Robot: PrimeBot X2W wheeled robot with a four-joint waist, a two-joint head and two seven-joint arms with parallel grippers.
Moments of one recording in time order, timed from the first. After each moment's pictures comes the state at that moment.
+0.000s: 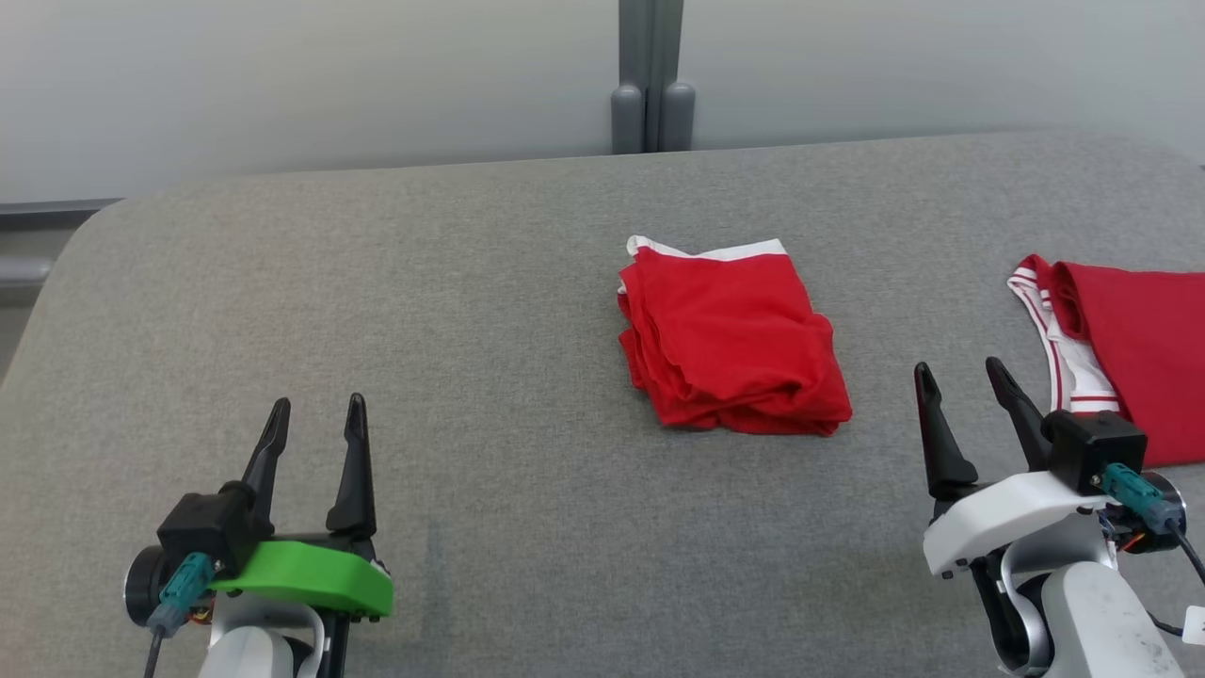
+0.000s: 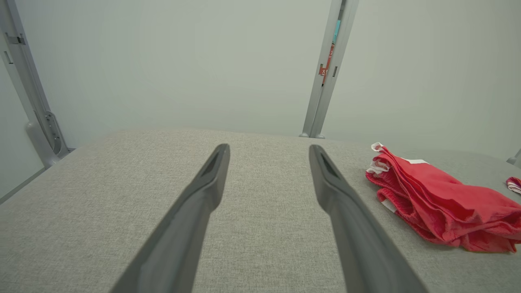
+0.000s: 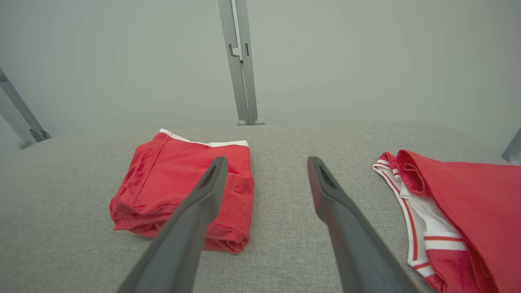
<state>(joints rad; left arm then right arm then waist) -0.14 0.07 -0.05 0.29 -0.26 -0.13 -0.26 -0.12 -0.10 0.00 0.19 0.17 0.13 -0.12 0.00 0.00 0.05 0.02</state>
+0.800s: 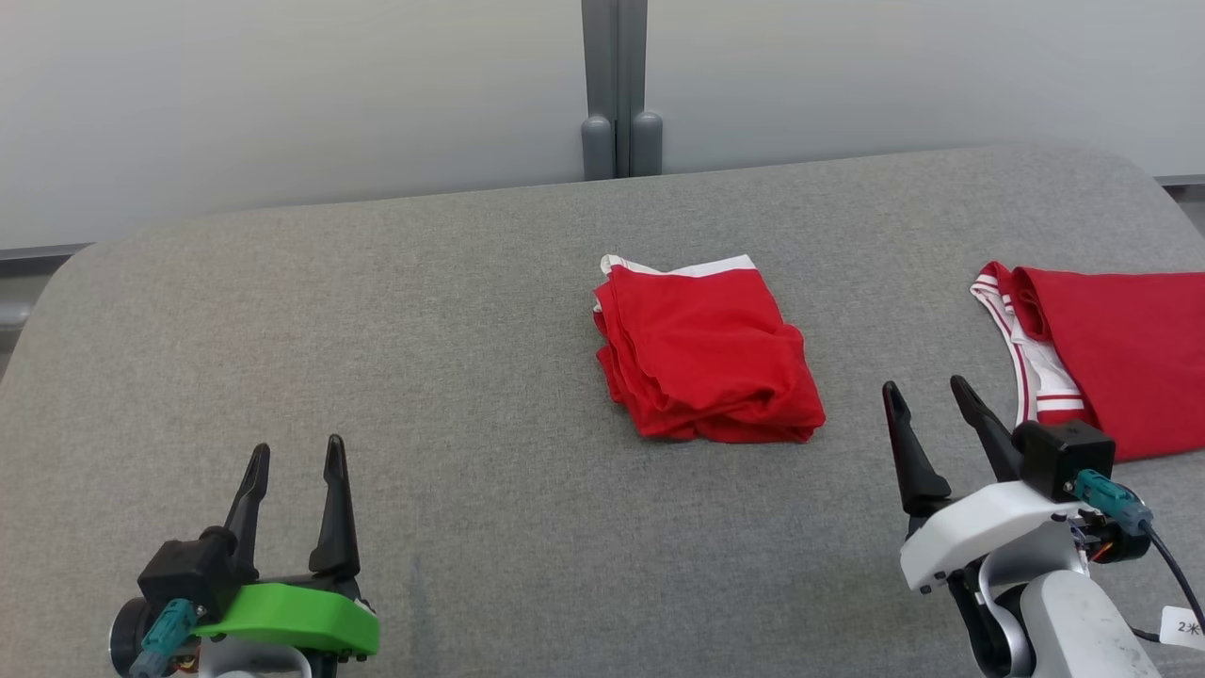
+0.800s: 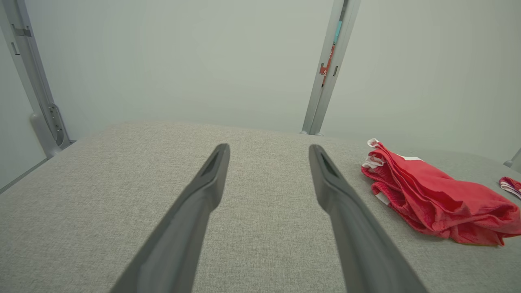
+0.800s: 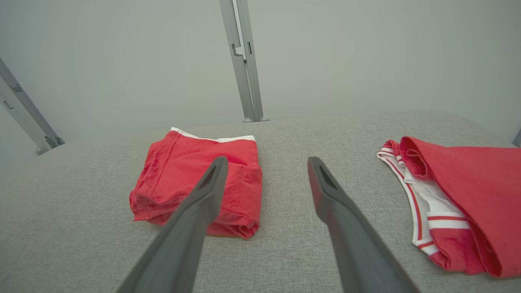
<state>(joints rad) -0.05 0.05 0.00 0.25 -0.26 -0.13 -0.26 -0.12 -0.10 0.05 0.23 0.23 0.13 -0.11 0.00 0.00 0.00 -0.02</state>
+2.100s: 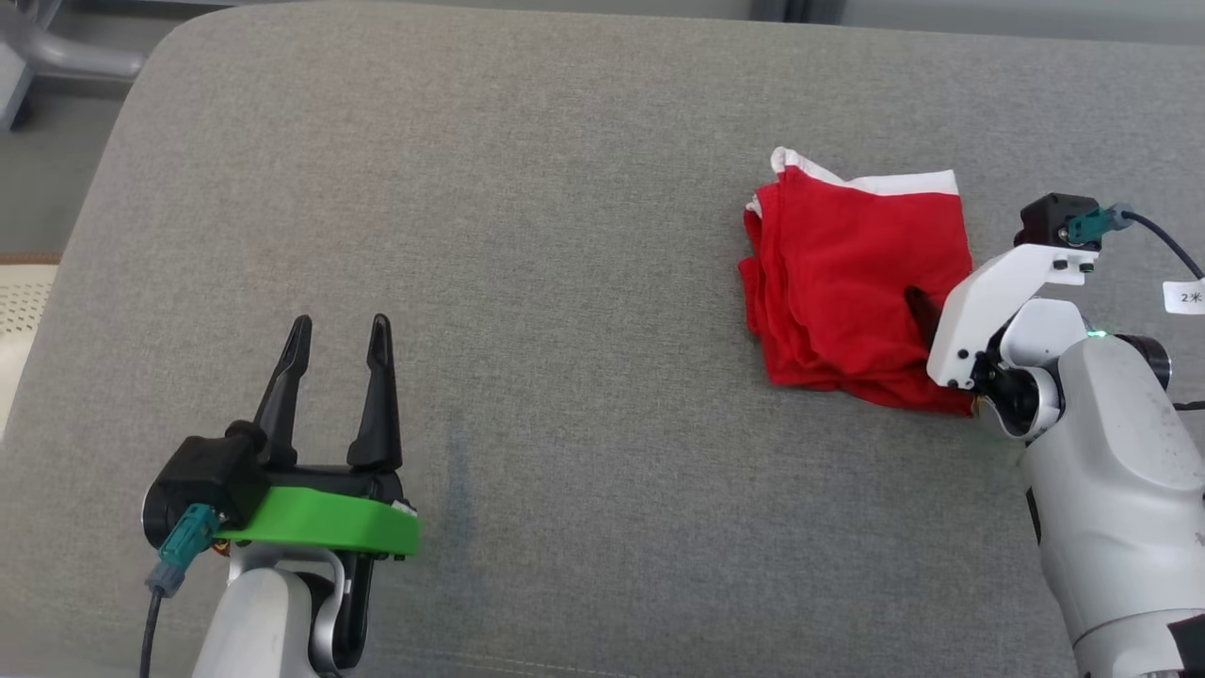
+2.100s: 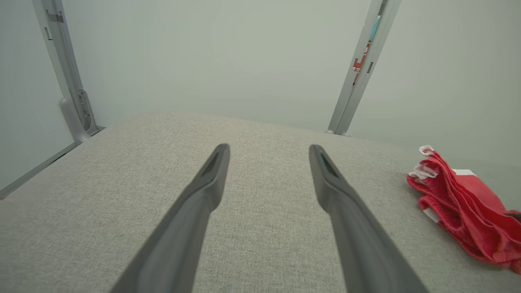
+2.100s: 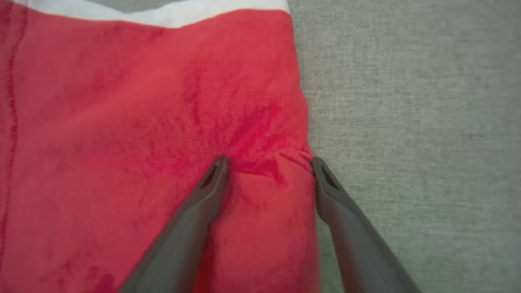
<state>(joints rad) -0.21 0.05 -0.10 0.18 -0.31 -0.13 -0.26 -0.66 -0.13 -0.09 0.71 0.23 0.13 0.49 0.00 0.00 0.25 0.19</state>
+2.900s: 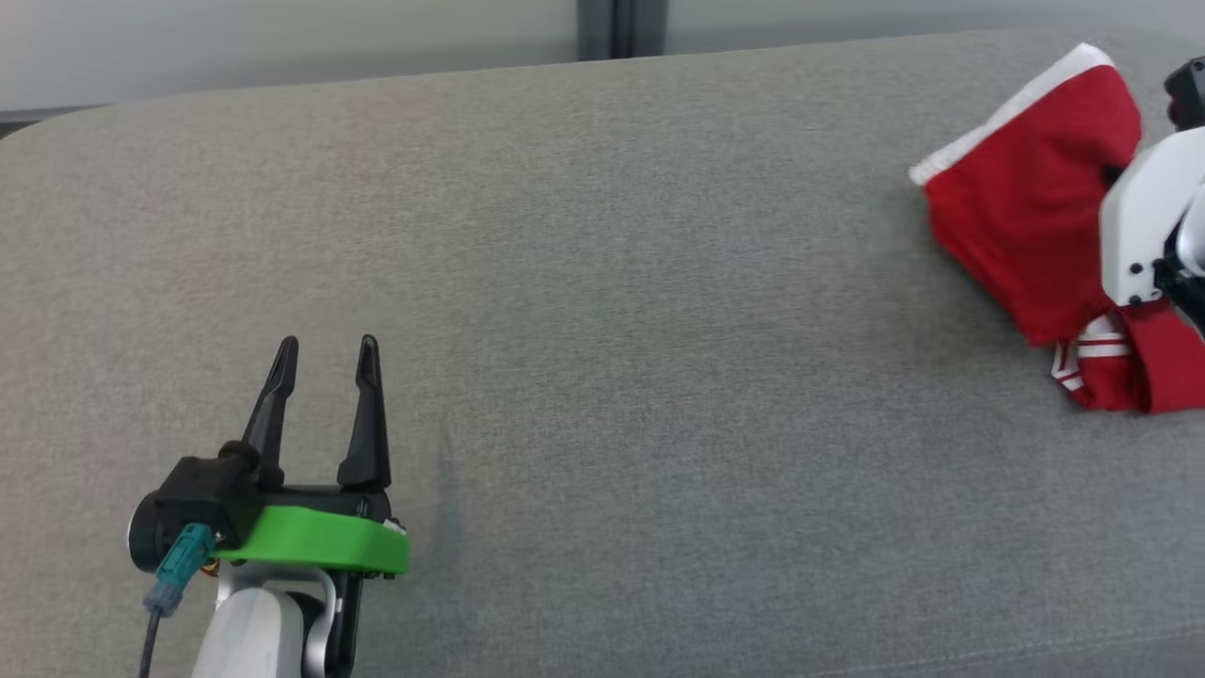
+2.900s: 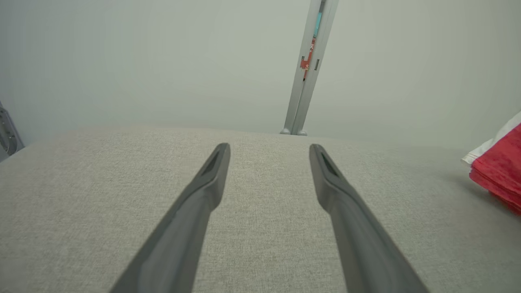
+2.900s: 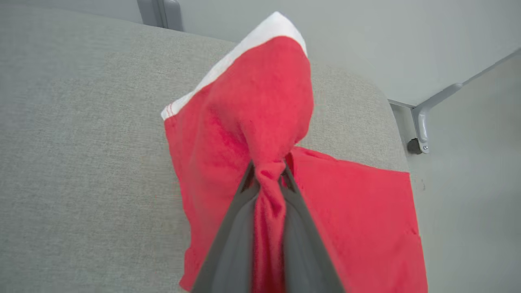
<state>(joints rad) -0.17 0.05 -0.07 0.17 -0.26 -0.13 -0.26 -0.74 -0.52 0.20 0.49 0.32 0.13 0.58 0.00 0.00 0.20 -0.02</state>
